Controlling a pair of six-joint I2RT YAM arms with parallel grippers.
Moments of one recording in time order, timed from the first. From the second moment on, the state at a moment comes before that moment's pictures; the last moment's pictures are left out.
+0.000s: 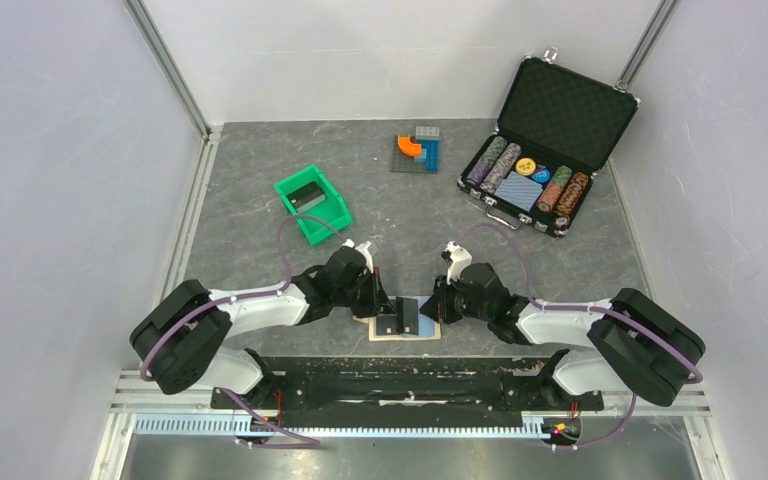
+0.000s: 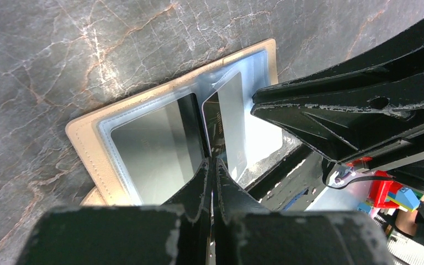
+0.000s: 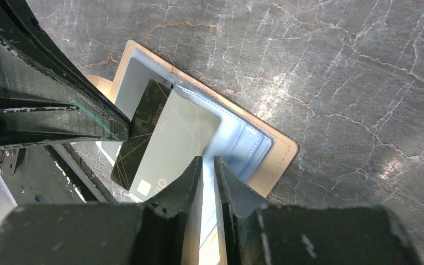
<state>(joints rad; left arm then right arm) -0.80 1.40 0.53 0.09 0.26 -0.88 0.78 1.34 0.30 0.43 -0.16 0.56</state>
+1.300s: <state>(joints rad) -0.75 1.50 0.48 0.32 0.39 -0.86 0.78 1.36 0.30 0.47 -0.17 0.56</state>
